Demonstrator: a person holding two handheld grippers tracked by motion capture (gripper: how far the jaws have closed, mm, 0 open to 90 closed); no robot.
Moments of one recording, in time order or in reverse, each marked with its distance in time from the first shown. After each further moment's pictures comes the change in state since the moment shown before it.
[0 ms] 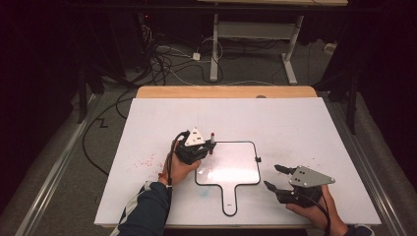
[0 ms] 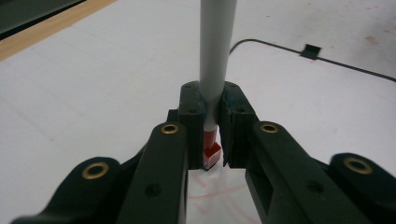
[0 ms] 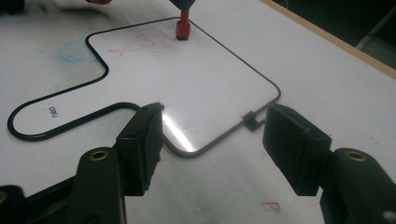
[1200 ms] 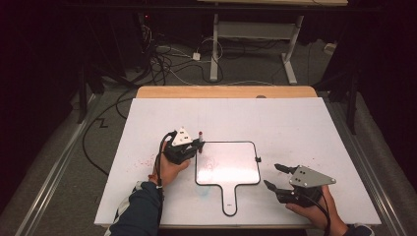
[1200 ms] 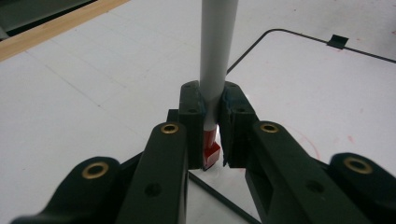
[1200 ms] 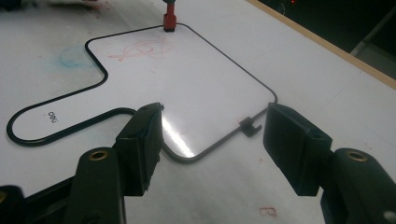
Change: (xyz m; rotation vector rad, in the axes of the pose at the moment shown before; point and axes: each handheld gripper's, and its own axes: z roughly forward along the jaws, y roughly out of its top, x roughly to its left) left arm 0.014 -0.017 -0.020 -0.012 0.032 -0.041; right arm 0.001 0.003 -0.001 -0.015 -0.006 -0.006
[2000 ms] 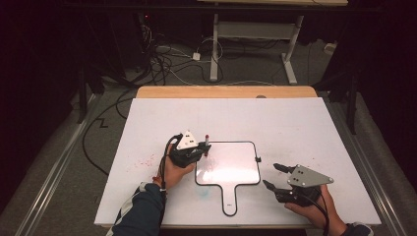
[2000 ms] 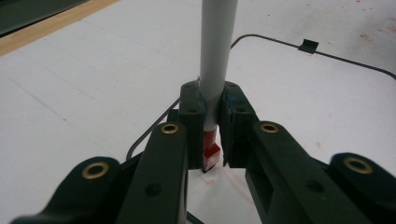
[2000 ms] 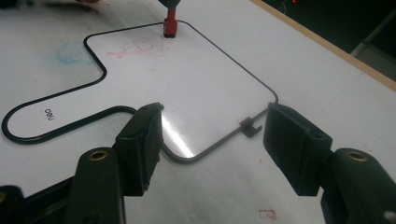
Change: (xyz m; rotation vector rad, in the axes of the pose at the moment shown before) left arm -0.017 0.003 0.006 -0.010 -0.043 0.031; right arm 0.001 0.001 0.003 0.010 -0.003 -0.015
